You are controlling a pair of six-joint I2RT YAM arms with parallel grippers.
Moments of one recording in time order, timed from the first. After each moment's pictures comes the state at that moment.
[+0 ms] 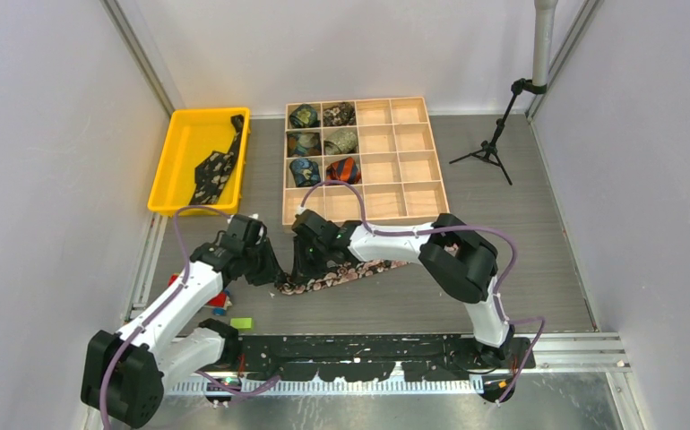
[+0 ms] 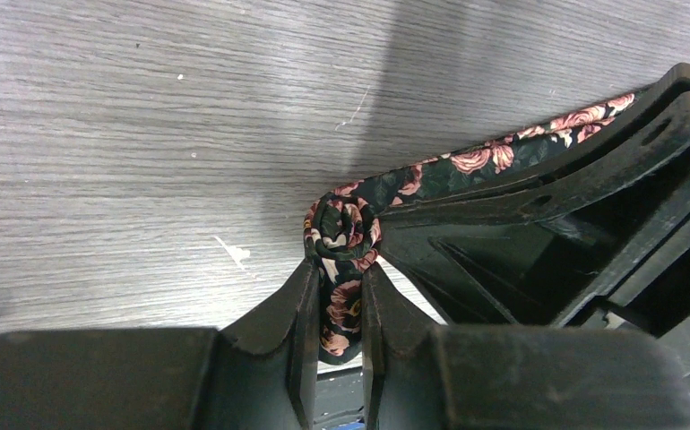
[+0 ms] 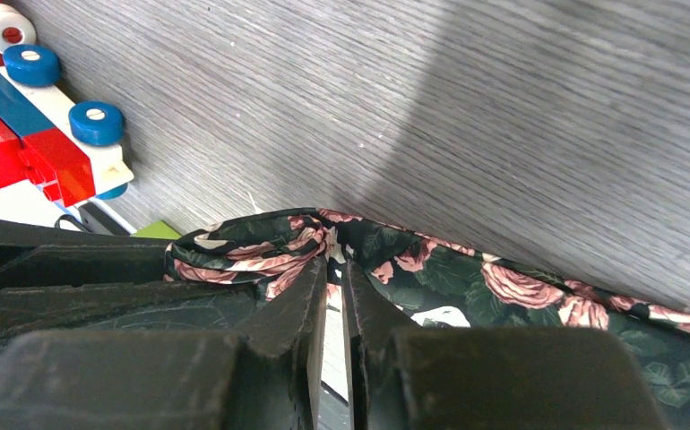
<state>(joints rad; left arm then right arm) -0.37 0.98 0.58 -0.66 0.12 -0.68 1.06 2.02 1.36 -0.25 -0.18 0.92</state>
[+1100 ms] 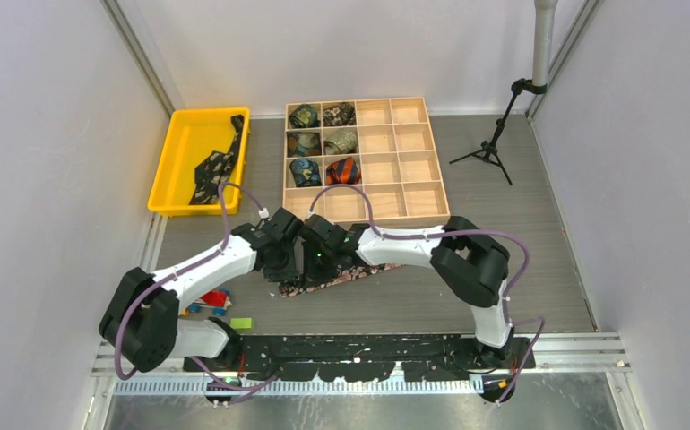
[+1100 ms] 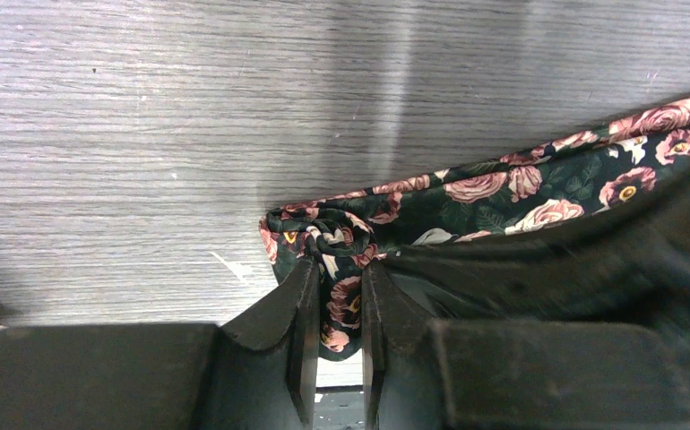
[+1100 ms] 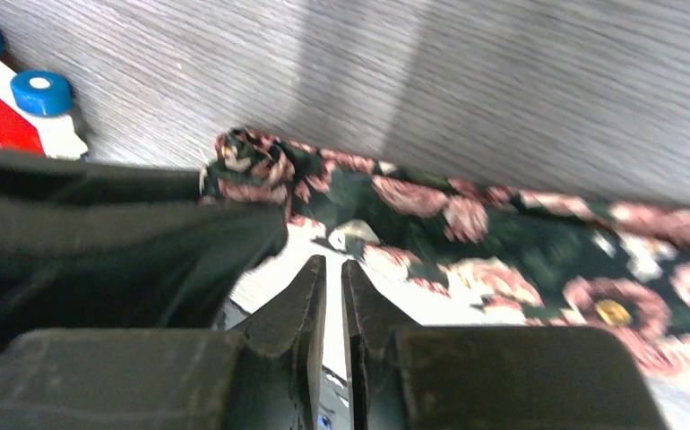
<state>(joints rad) -0.61 1.29 0.73 -0.71 -0.11 -0.69 1.07 1.99 1.30 -0.26 -0.17 0.95</state>
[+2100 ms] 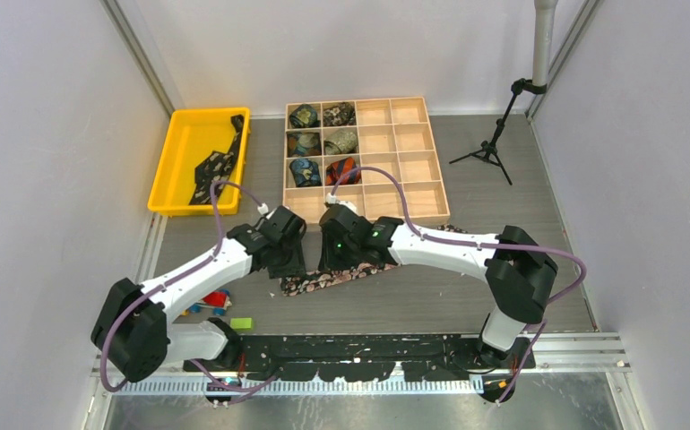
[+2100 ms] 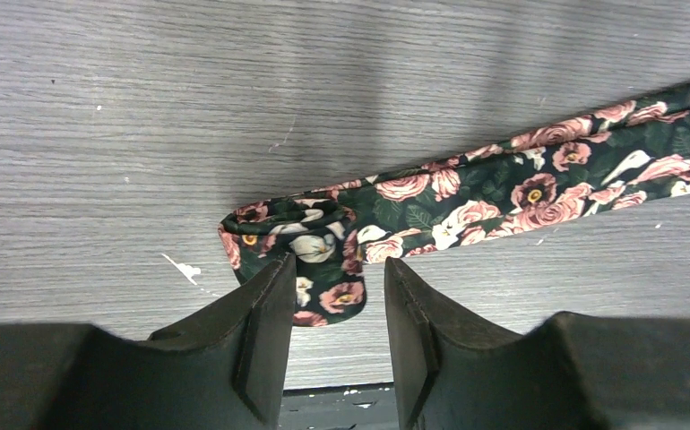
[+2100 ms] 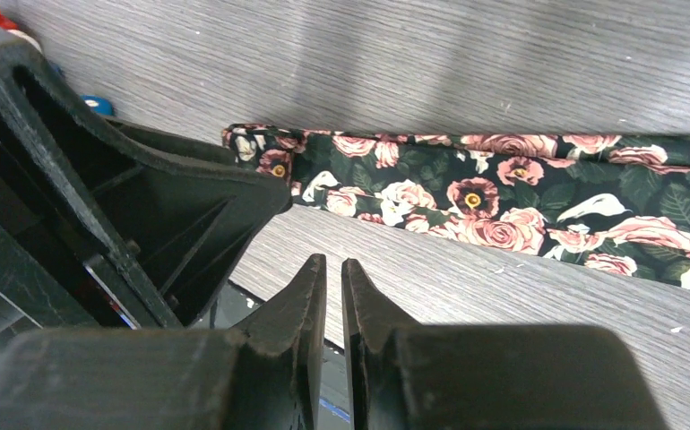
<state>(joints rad) -0.66 1.25 0.77 -0.70 -0.12 -0.79 1.04 1.69 1.18 -0.39 0.00 0.89</state>
